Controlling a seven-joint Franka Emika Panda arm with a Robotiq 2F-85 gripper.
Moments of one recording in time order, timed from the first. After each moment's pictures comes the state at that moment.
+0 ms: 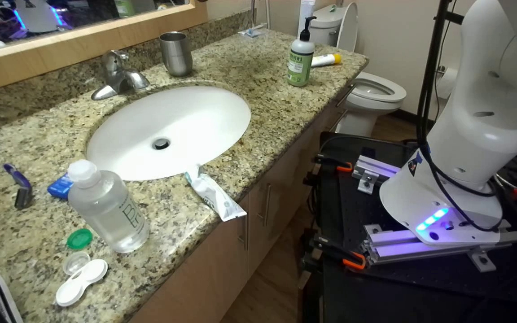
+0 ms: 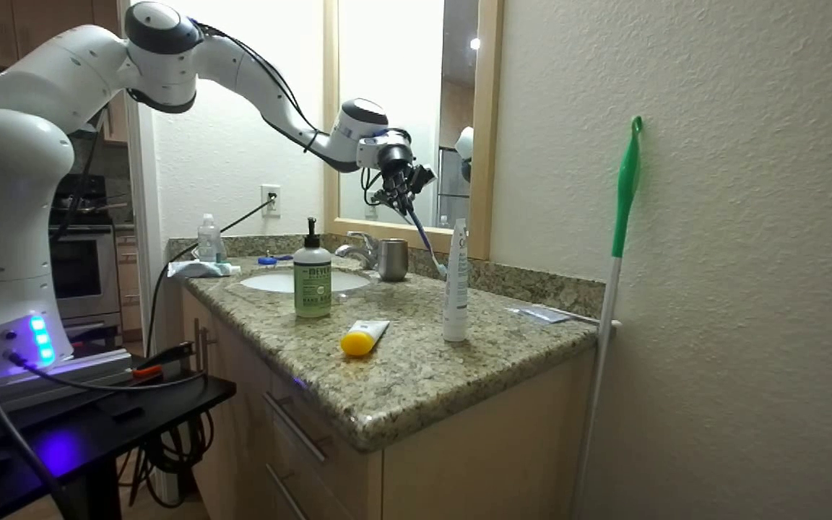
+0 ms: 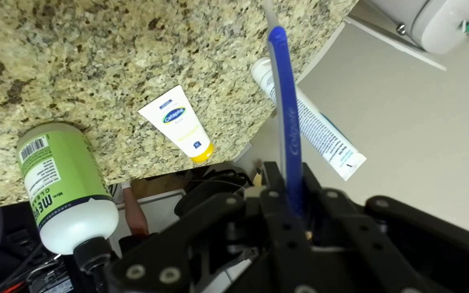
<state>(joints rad) 0.13 0.73 -0.93 -1.52 -0.32 1.82 2.60</state>
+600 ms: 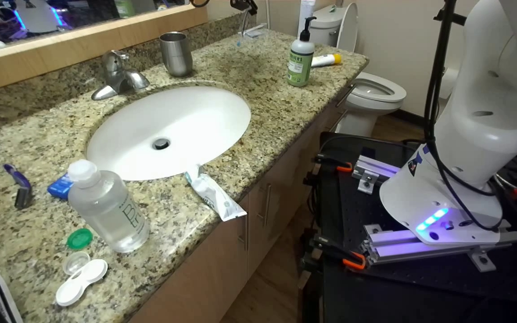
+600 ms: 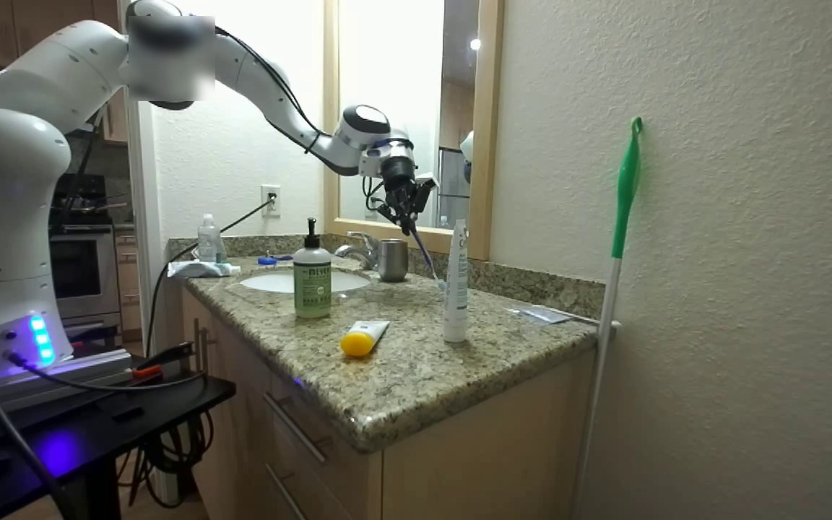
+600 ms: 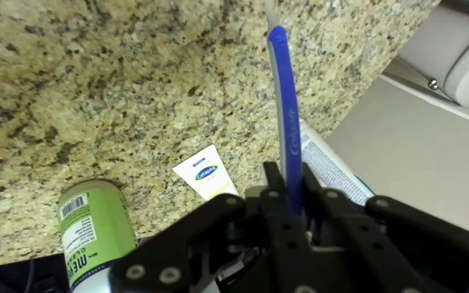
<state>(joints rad) 0.07 0.71 -0.86 -1.56 -0.21 1.95 2.60</state>
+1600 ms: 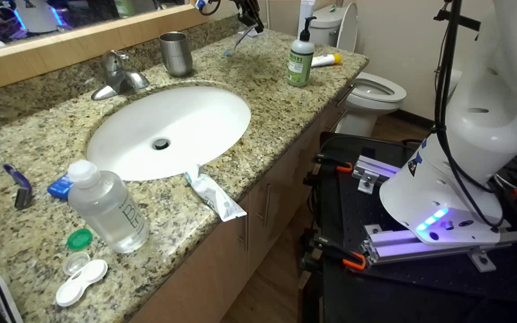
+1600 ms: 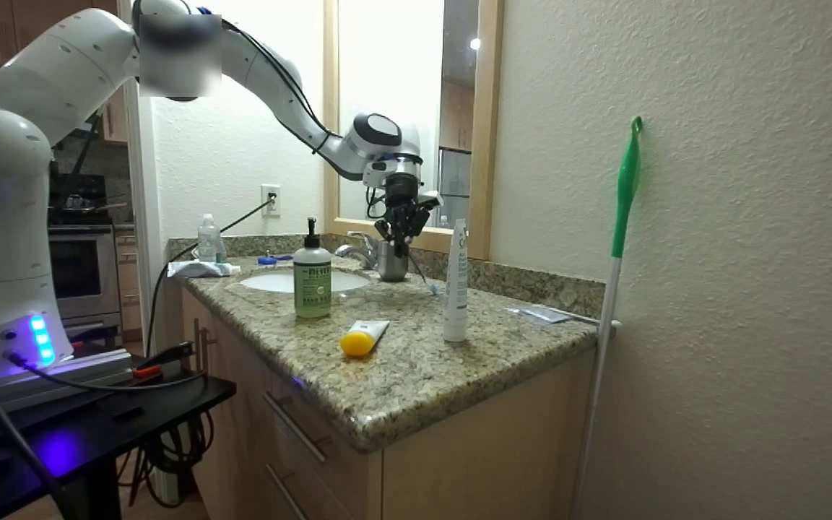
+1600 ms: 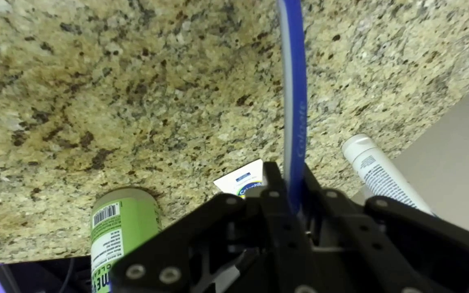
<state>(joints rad) -0.18 0.66 -0.60 -1.54 -0.23 1.90 2.60</state>
